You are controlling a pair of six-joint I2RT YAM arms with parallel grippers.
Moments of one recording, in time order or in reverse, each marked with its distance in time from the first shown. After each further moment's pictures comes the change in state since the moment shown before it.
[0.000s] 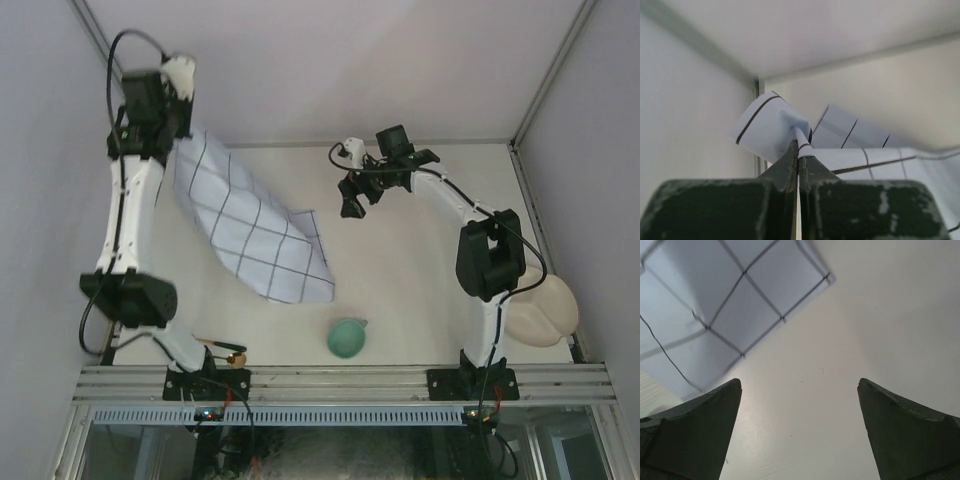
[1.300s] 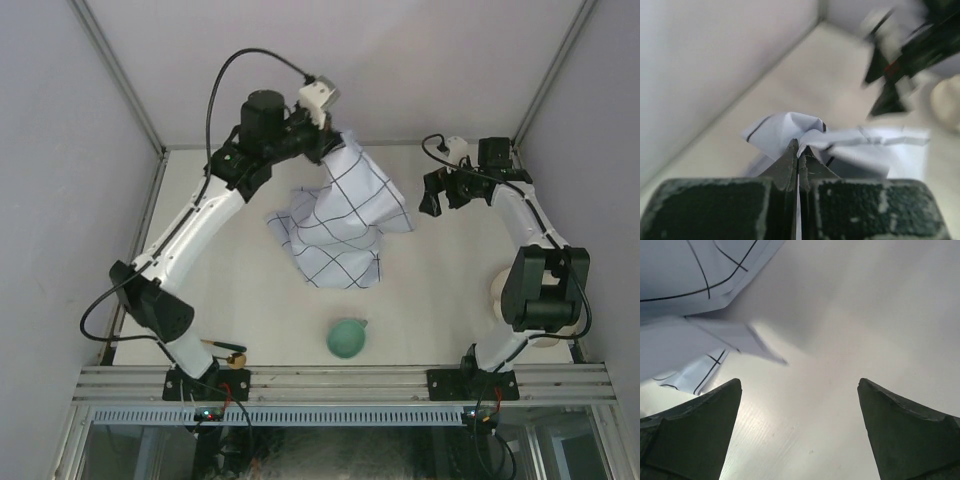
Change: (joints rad) left arm -0.669 0.150 0.216 0.274 0.375 -0.212; right arm -0.417 -0.310 -0.360 0.047 0.059 0.040
